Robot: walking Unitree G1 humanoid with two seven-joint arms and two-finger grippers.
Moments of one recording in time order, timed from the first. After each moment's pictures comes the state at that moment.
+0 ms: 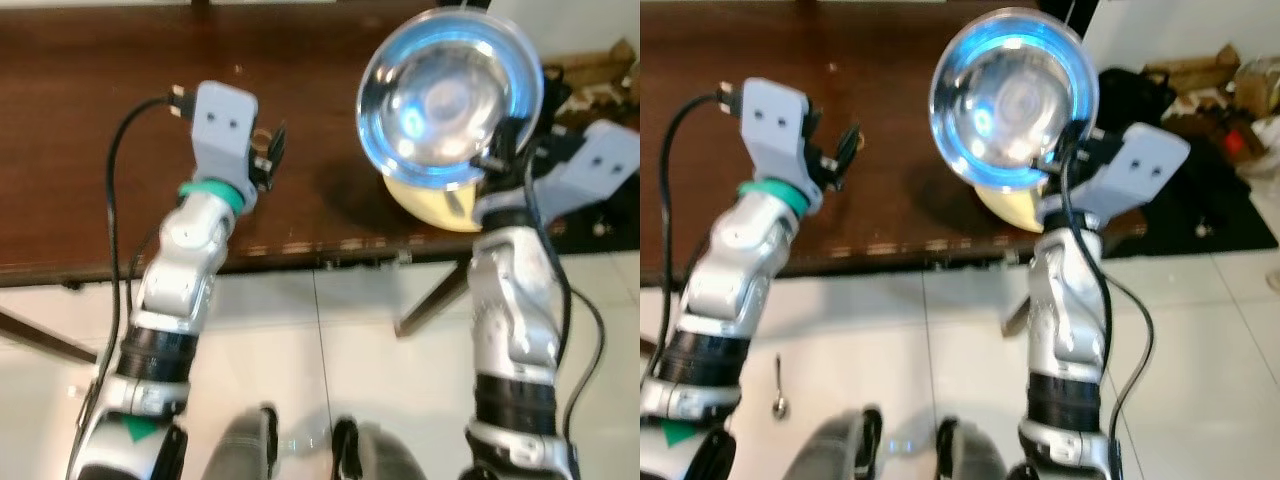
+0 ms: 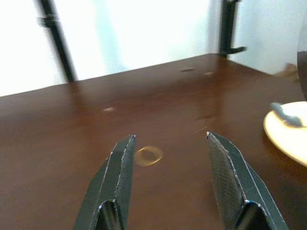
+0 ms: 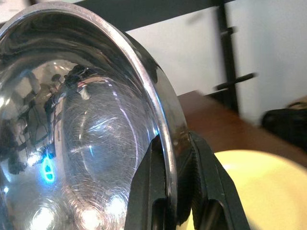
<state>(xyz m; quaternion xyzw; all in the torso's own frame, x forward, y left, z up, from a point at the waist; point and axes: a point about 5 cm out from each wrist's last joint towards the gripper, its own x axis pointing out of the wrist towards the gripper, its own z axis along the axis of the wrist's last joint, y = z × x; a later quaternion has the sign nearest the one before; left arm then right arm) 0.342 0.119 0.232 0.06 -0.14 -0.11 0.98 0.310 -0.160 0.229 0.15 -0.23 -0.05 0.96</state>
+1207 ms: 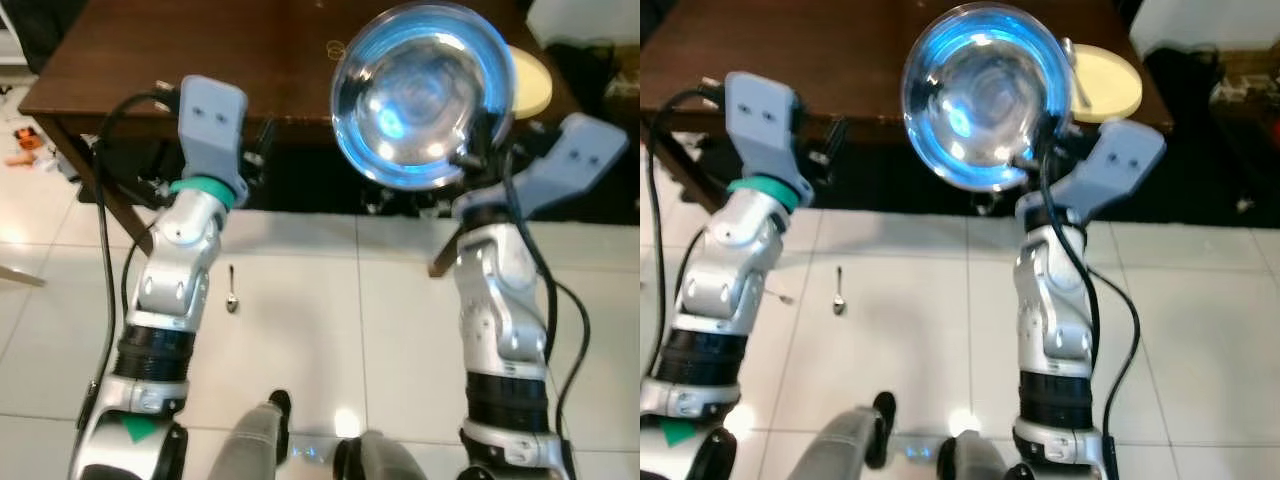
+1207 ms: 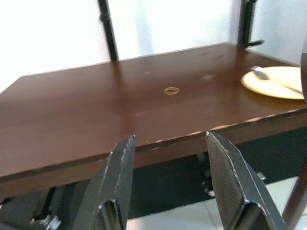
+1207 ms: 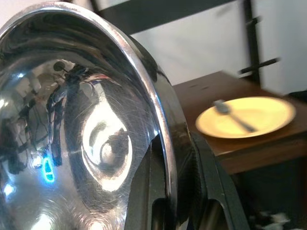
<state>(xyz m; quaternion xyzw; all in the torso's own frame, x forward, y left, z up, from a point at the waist) 0.342 0.116 0.231 0.05 -0.14 -0.12 0.98 0.311 -0.157 0.227 0.15 -0.22 -0.04 0.96</state>
